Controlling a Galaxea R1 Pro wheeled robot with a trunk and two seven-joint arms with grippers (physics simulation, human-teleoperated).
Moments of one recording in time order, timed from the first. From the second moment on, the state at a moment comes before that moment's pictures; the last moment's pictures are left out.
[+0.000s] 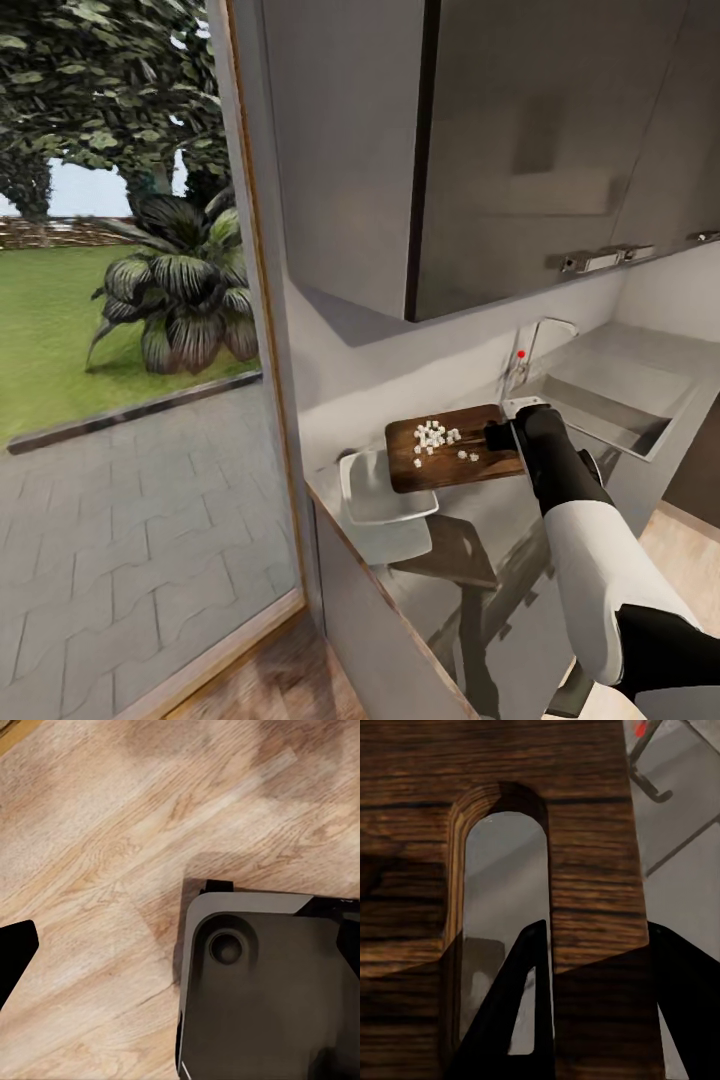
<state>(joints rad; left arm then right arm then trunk) -0.22 0.00 -0.35 0.07 0.40 -0.23 0.13 -0.97 -0.01 -0.18 -0.88 0.48 0.90 0.22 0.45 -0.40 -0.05</state>
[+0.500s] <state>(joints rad) -0.22 -0.01 -0.35 0.07 0.40 -0.23 0.13 -0.97 0.05 -0.21 -0.90 0.40 0.82 0.23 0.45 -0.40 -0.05</state>
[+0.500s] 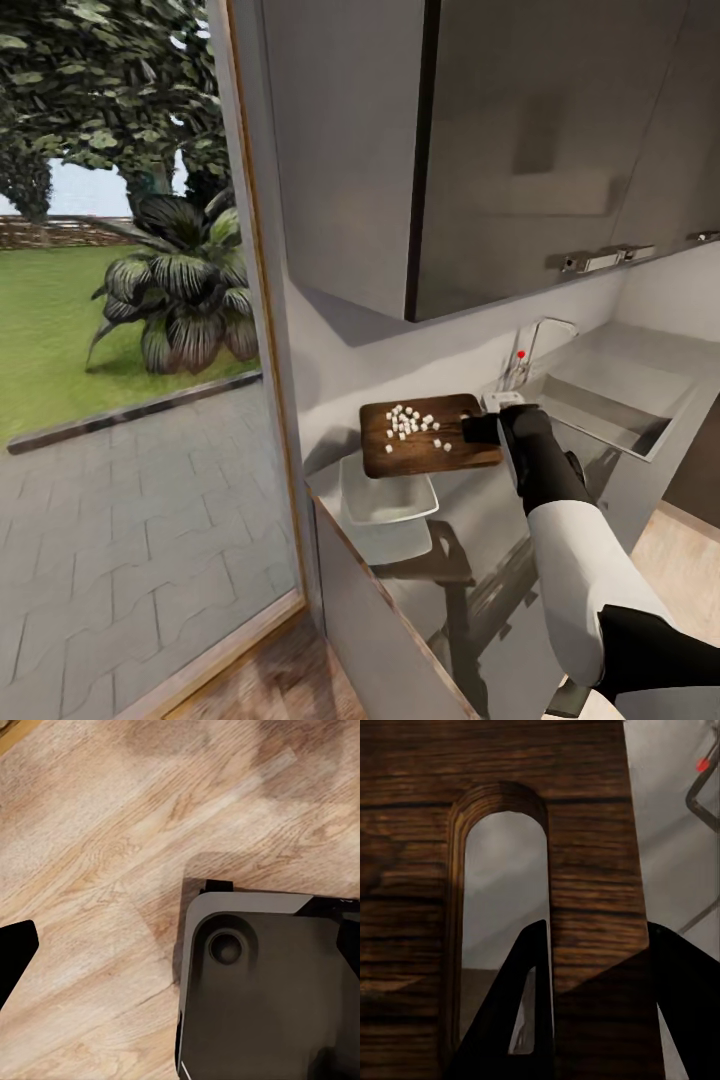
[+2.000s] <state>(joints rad) -0.22 -0.01 -0.35 0.07 0.40 -0.23 0.13 -0.97 0.05 -0.18 -0.89 0.57 0.79 0.18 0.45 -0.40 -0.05</state>
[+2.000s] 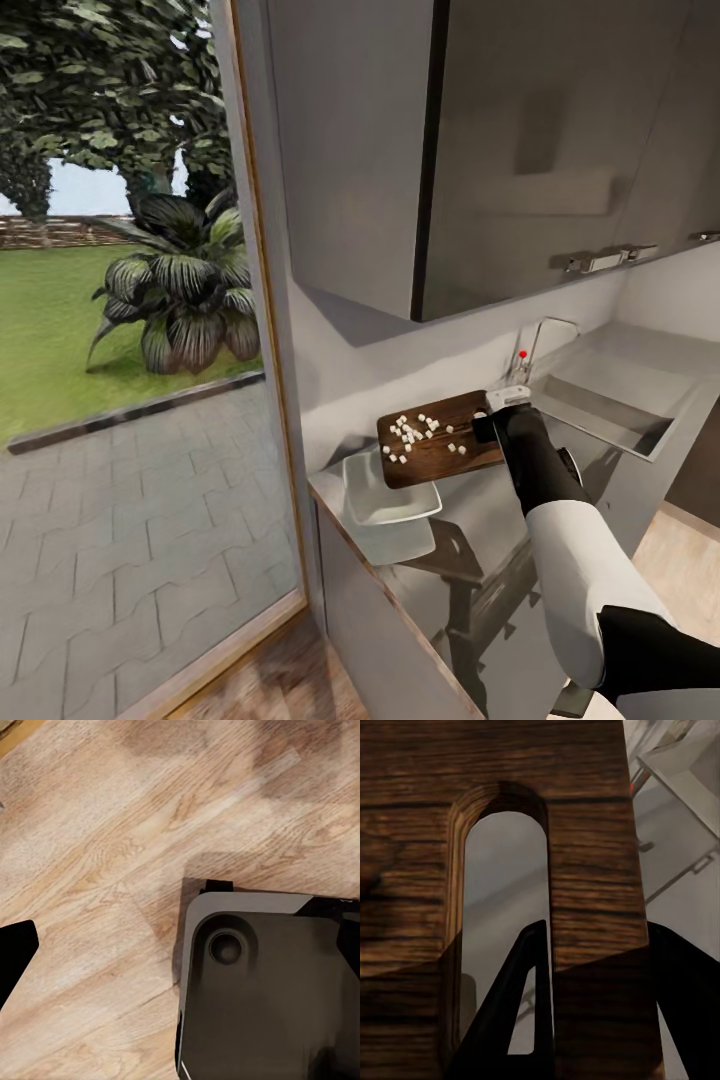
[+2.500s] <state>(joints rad) -0.22 -0.01 -0.35 0.07 0.40 -0.23 0.13 -0.97 0.05 -0.12 -0.89 0.57 0.79 0.14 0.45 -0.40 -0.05</state>
